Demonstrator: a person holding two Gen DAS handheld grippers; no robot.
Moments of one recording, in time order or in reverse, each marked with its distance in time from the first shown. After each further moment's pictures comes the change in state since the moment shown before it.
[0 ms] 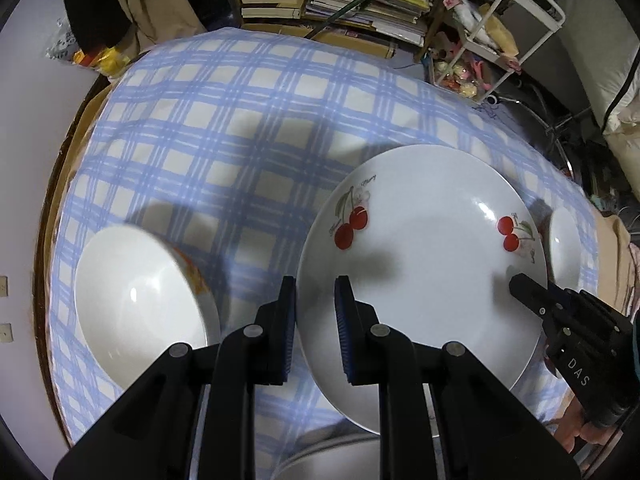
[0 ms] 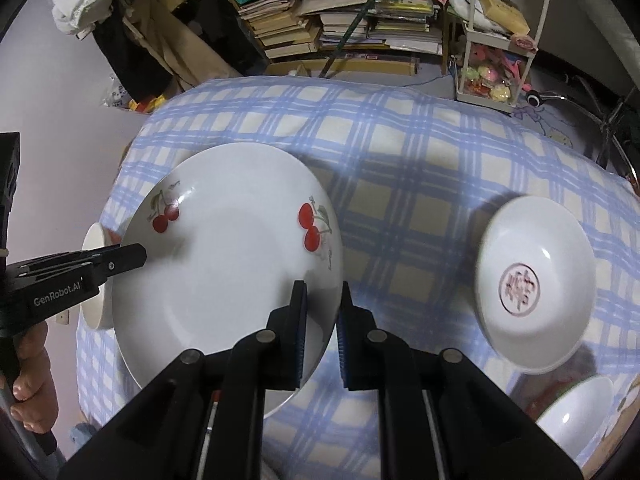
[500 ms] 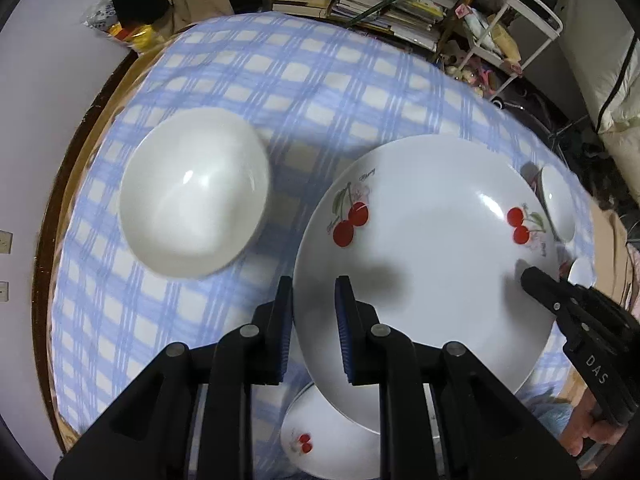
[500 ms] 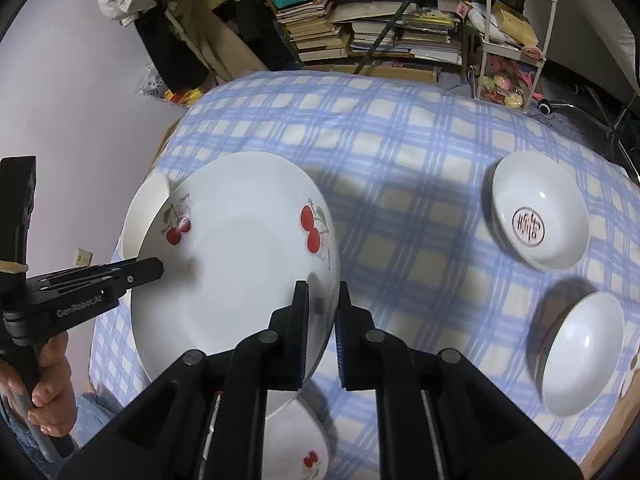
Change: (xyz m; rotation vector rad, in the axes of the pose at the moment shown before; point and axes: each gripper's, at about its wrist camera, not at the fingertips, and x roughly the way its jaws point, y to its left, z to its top) left arm -0.036 0.029 -0.094 -0.055 -0.034 0.024; right arm -0.041 0.042 -0.066 -0.060 -0.035 0.047
